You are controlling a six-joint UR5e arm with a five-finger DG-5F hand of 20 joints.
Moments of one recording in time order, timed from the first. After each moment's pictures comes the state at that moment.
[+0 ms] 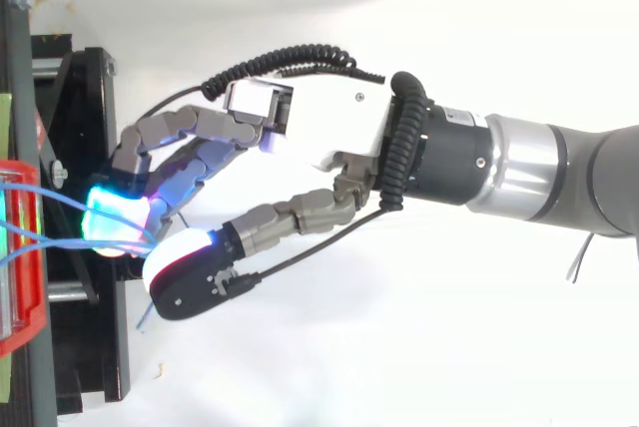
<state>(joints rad) 0.15 -2.44 -1.17 -2.55 -1.27 -0.15</state>
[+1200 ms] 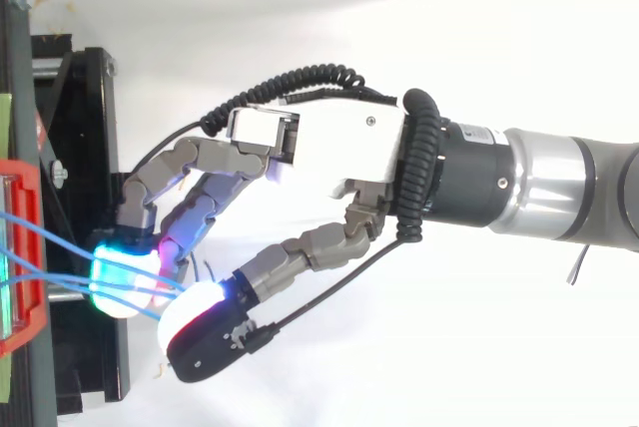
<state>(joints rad) 0.17 -2.39 -1.17 -2.62 -1.30 -0.15</state>
